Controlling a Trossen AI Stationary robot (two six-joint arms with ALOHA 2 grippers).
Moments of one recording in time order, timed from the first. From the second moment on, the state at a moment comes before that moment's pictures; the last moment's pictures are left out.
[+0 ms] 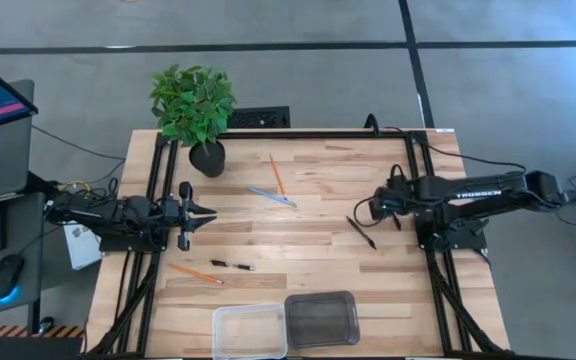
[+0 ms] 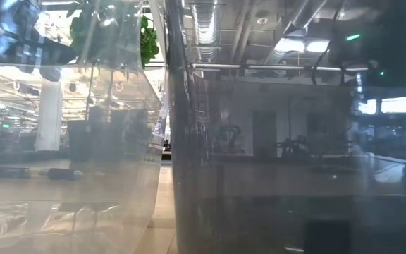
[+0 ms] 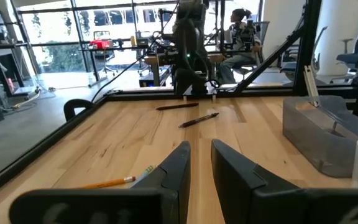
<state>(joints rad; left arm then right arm) -0.18 0.01 0.05 -0.06 -0.25 0.02 -0.13 1.04 0.53 -0.98 0.26 1.16</state>
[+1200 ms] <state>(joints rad) -0.18 0.01 0.05 -0.06 -0.25 0.02 -0.18 1.29 0.53 -0.80 0.00 0.99</state>
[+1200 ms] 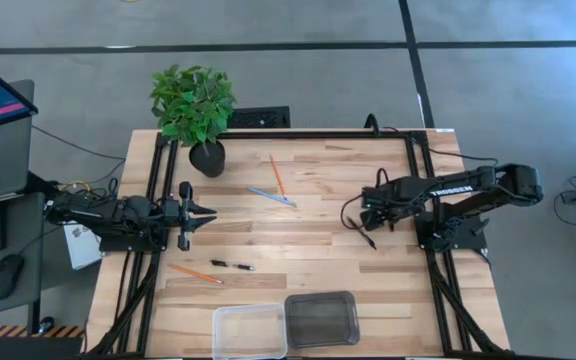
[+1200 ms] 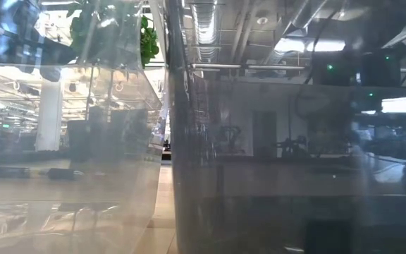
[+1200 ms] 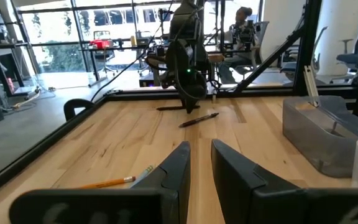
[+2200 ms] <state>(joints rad) -0.18 0.01 0.05 -0.06 -0.25 0.04 -0.15 1.30 0.53 -0.75 0.01 1.07</state>
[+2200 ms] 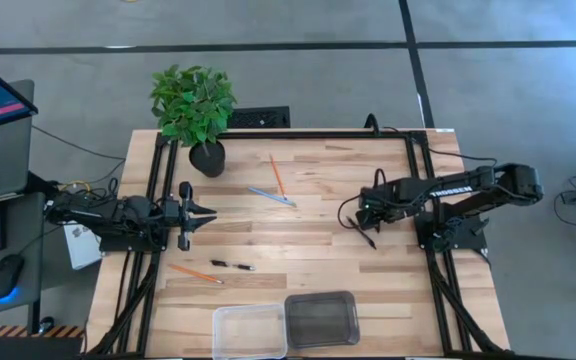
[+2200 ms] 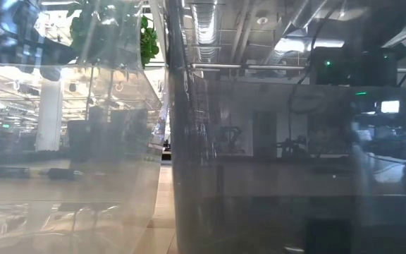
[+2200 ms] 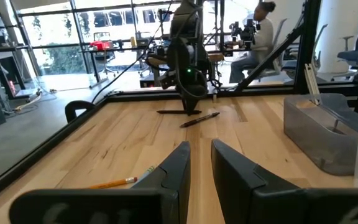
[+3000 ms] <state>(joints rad) -0.18 0.01 0.05 -0.06 -0.25 0.04 -0.09 1.40 0.57 -0.78 0.05 1.04</state>
